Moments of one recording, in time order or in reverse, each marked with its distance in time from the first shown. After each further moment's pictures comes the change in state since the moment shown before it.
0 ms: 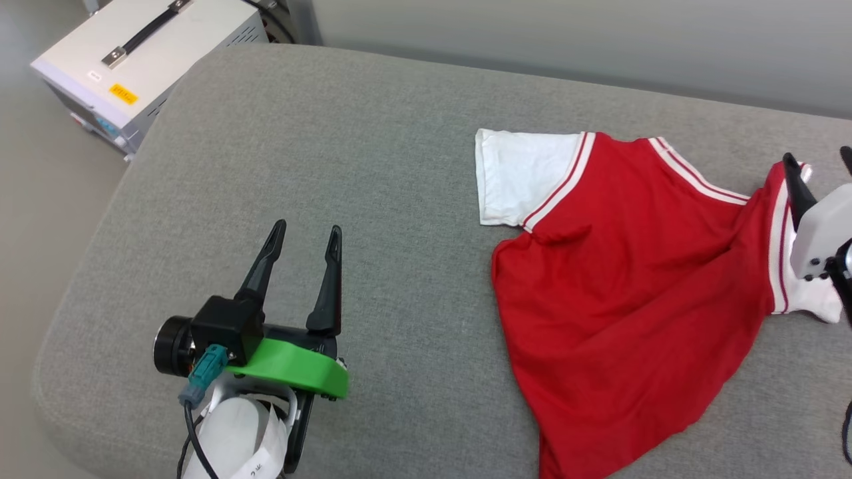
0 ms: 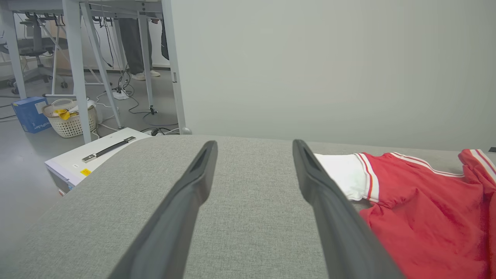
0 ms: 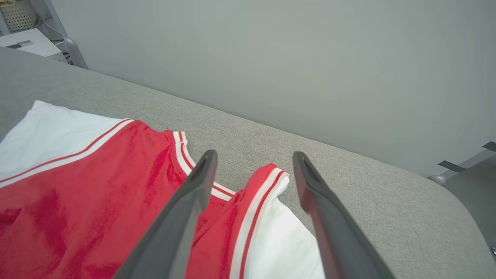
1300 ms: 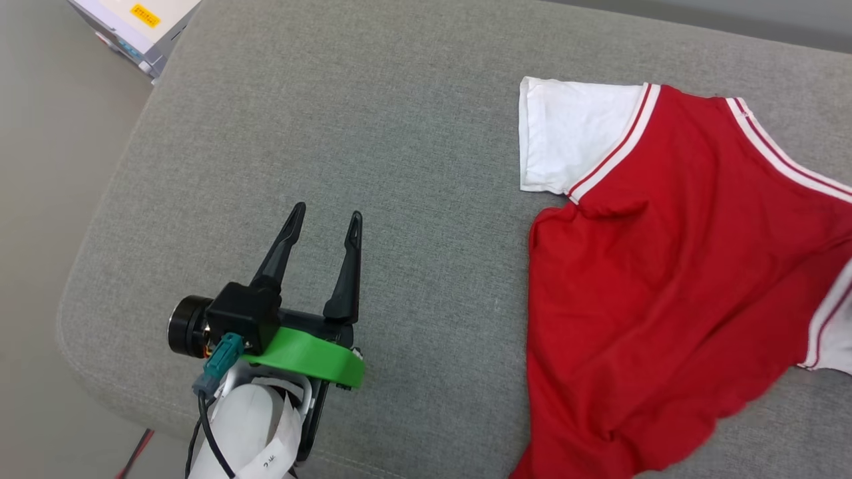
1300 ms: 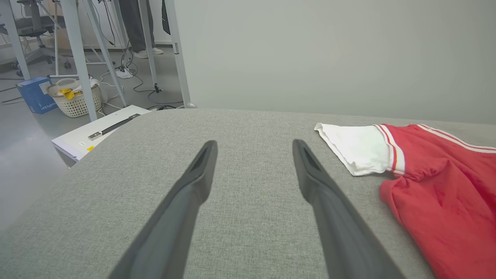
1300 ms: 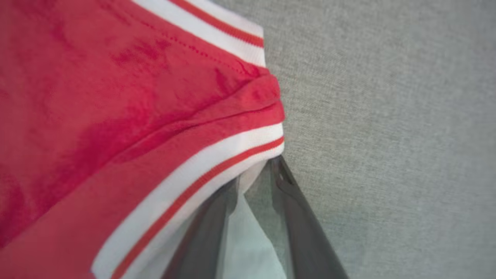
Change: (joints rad) left arm -0.029 0.000 -0.041 -0.016 0.004 0.000 0.000; right arm 0.082 -0.092 -0.095 -0.100 0.073 0.001 0.805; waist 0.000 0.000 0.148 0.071
